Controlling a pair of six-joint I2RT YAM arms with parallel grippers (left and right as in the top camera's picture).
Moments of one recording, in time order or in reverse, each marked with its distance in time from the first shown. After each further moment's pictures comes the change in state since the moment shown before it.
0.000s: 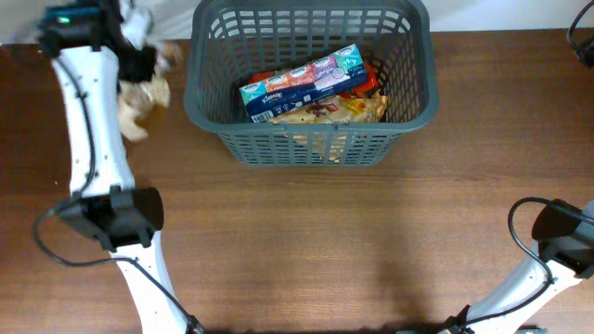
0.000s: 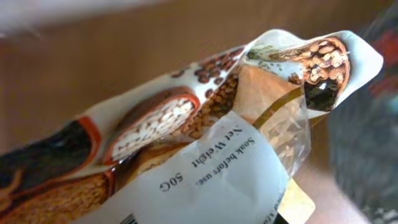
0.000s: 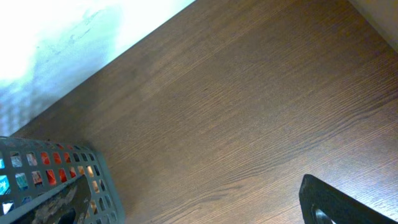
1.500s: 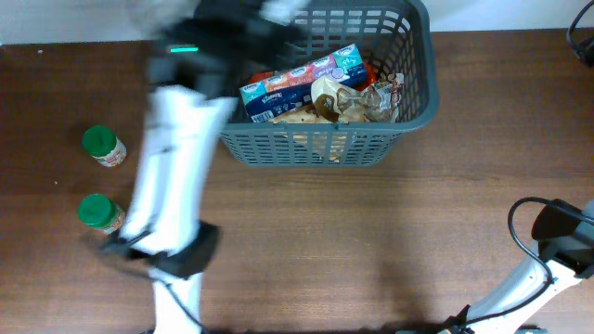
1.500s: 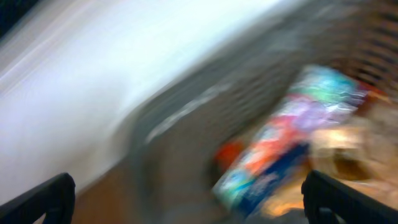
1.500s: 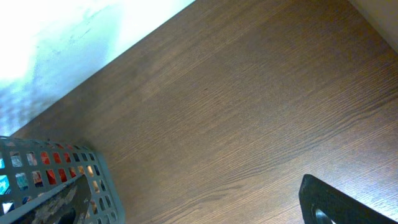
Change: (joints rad) left arm -0.470 -0.170 0.117 0.132 -0.179 0.019; right arm 0.000 0.000 0.000 0.000 0.000 0.001
